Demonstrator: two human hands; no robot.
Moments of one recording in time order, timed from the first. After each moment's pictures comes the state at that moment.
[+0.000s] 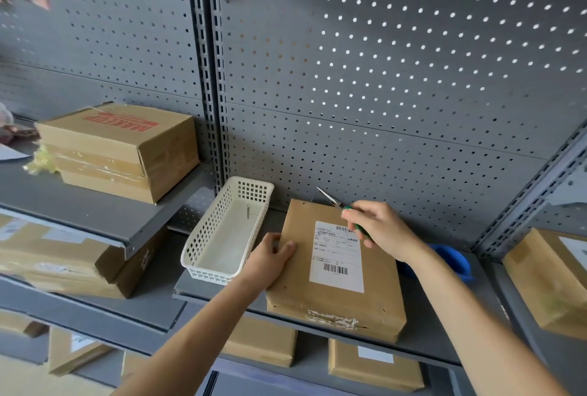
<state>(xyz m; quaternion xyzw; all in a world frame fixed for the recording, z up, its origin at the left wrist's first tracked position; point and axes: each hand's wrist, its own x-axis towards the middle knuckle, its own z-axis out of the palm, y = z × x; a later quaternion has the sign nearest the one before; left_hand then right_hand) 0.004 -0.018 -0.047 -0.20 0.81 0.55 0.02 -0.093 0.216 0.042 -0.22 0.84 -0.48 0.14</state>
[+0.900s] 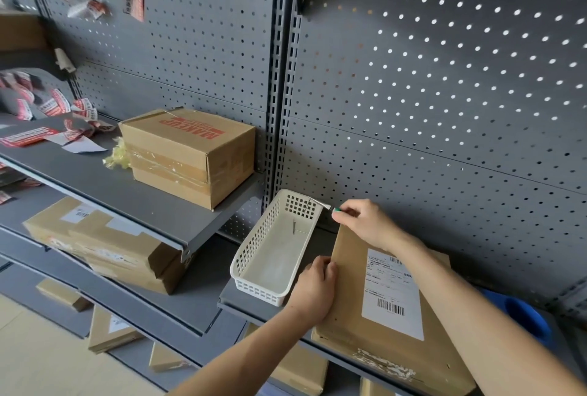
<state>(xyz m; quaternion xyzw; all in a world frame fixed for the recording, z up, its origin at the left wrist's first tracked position) 0.007 -0.016 -0.057 -0.17 0.84 0.52 -0.03 -0.155 0.080 0.021 -0.28 0.90 -0.33 0.10</state>
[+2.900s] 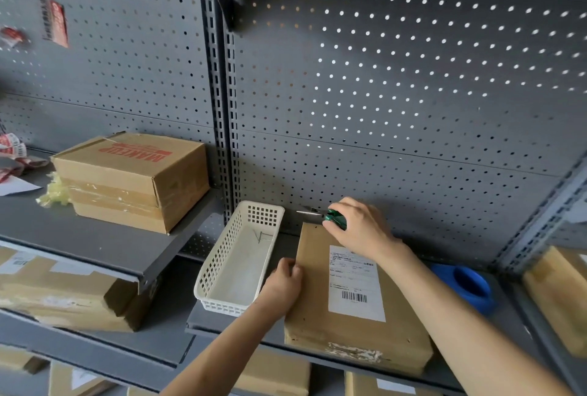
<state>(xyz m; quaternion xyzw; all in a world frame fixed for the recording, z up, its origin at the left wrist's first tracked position) -0.012 -0.023 -0.052 -0.19 0.85 0.50 0.05 -0.140 0.143 0.026 -0.30 0.94 -0.13 -0.13</state>
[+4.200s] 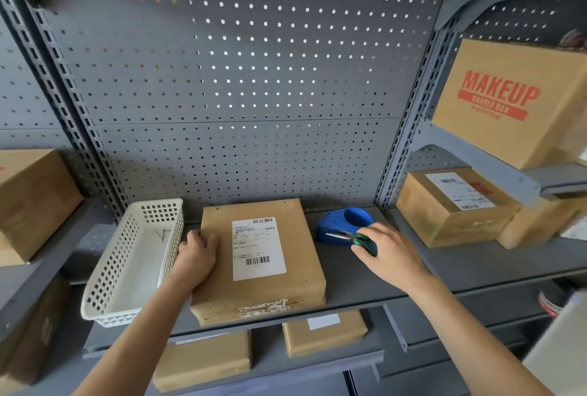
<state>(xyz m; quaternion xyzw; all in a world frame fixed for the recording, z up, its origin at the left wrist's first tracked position) -0.042 -0.012 -0.052 -0.19 0.89 0.41 0.04 -0.021 0.403 -0.032 -0.08 0.98 -0.09 -0.14</state>
